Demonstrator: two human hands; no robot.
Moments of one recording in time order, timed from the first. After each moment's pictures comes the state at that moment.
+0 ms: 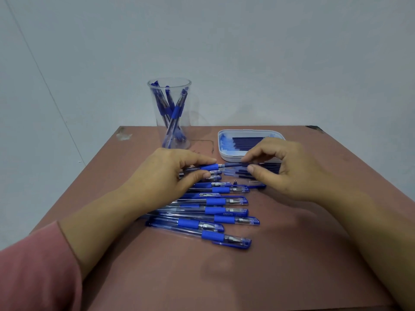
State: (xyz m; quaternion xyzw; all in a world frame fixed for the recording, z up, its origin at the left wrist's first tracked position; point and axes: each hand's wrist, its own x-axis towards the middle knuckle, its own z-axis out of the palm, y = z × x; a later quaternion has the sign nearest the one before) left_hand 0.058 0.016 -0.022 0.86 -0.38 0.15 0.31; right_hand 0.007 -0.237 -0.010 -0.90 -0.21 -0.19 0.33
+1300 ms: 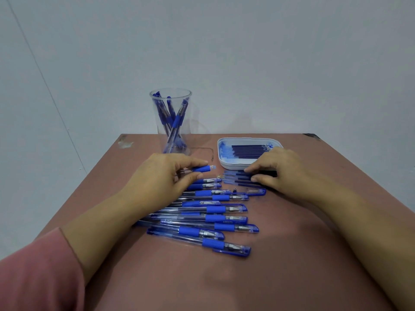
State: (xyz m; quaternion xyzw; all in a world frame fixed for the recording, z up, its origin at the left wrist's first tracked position) left_hand 0.069 0.022 -0.024 0.88 -0.34 0.16 0.29; right_hand 0.042 -0.268 -0.026 -0.95 -0.19 -0.17 0.16
